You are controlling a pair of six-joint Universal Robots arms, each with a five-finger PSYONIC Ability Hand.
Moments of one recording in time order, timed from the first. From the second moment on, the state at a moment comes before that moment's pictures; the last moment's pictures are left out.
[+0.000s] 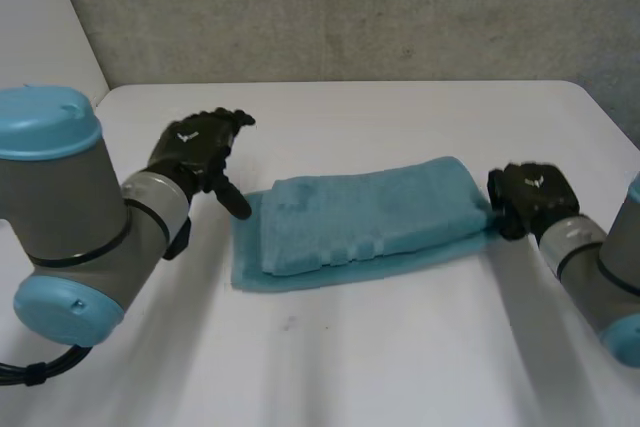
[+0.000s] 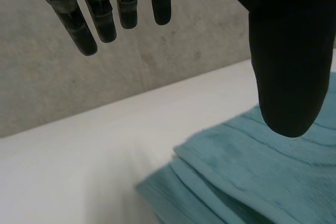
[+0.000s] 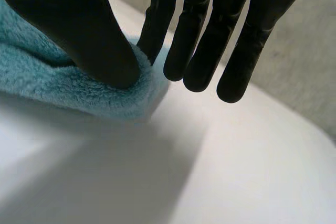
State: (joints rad) left arm 4.23 -1.93 -1.47 3.21 -1.60 3.11; right arm 1.74 -1.12 1.74 -0.36 1.39 2.82; left_hand 0.22 0.21 0.23 0.21 0.05; right_hand 0.95 1.18 1.18 1.19 0.95
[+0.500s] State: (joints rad) left arm 4.37 -1.84 -1.46 3.21 -1.59 3.10; right arm 2.46 -0.76 1.09 -0.19 1.38 2.86; left_hand 0.22 0.21 0.23 0.21 0.05; right_hand 0.98 1.18 1.19 1.19 0.98
